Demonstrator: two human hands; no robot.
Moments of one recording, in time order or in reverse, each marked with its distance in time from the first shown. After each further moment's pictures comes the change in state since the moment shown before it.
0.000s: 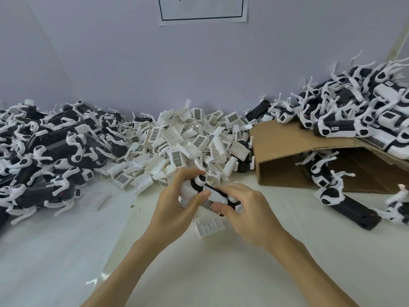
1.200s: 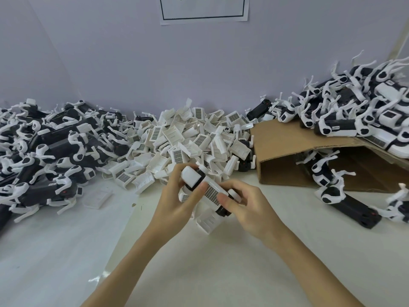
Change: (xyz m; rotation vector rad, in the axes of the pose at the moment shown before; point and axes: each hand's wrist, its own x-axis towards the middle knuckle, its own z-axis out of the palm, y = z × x) left_hand 0.001 0.010 -0.002 -0.086 -0.027 -0.142; right_hand 0.001 -0.001 0.002 0.483 -0.053 0.271
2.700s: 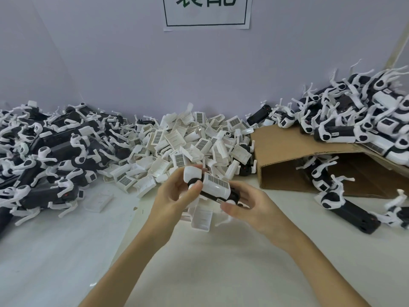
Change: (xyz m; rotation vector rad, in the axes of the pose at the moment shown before) left_hand 0.005 0.000 -0.013 -0.275 -0.039 -0.121; right_hand 0.005 0.001 -0.015 0.045 -0.103 0.008
